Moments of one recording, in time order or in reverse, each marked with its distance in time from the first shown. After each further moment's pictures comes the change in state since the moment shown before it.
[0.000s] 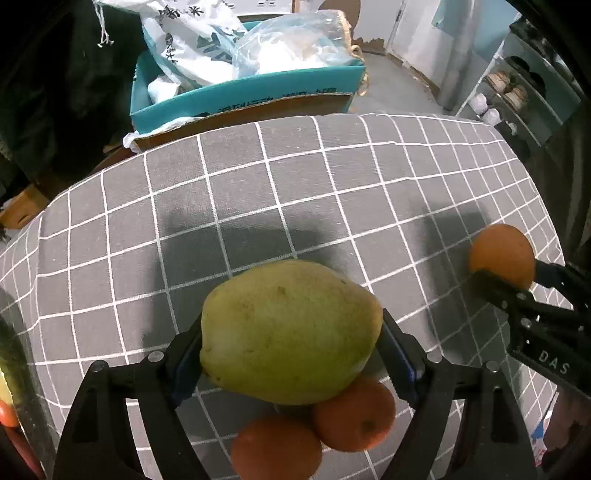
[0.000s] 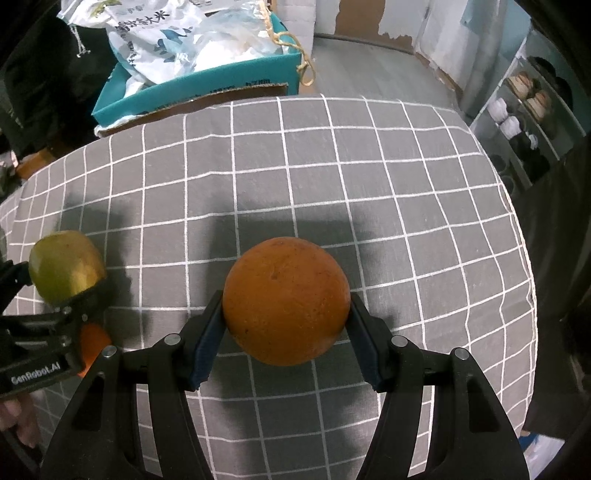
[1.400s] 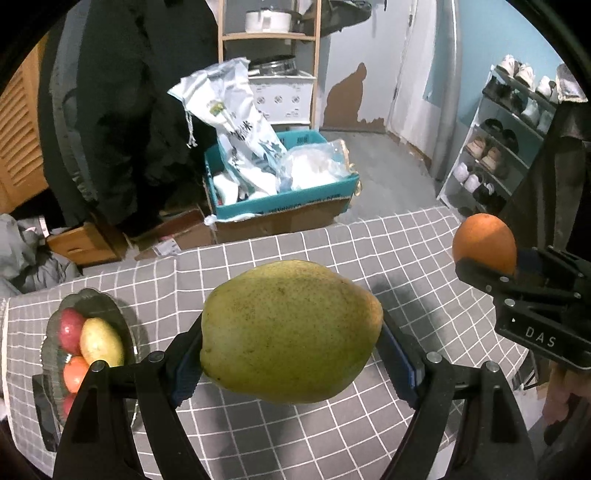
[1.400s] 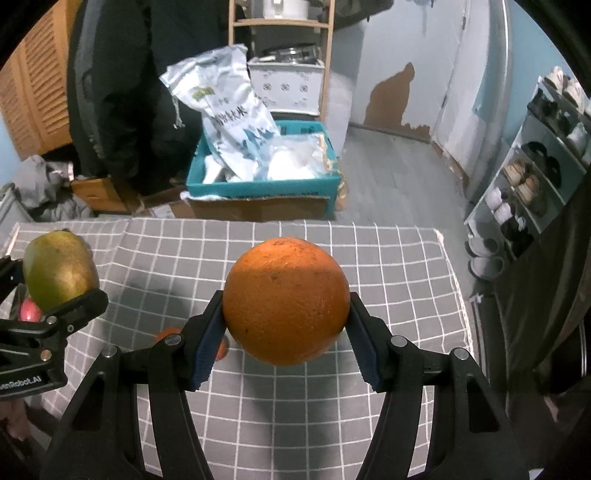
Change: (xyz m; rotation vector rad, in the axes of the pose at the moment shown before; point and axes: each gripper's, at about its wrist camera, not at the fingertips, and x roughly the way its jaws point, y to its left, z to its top) left arm -0.192 0.029 -0.044 -0.024 -0.316 0.044; right arm -0.166 0.054 -0.013 -0.135 -0.315 0.049
